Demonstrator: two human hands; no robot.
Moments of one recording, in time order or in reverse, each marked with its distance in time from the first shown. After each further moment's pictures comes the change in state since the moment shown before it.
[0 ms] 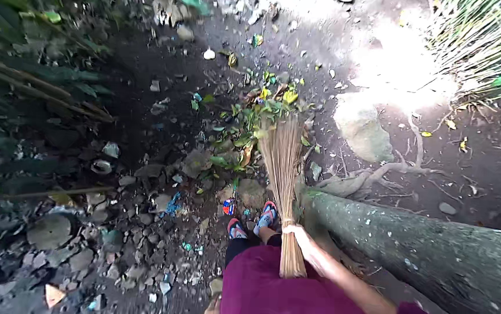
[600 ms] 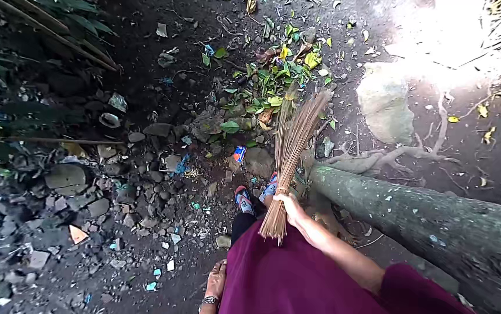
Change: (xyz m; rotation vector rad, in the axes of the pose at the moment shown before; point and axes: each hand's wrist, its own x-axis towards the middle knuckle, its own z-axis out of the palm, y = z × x) left_hand -0.014 -0.025 -0.013 -0.239 0.037 -0.049; right_hand 0.035 0.041 0.064 -0.051 0.015 -0.132
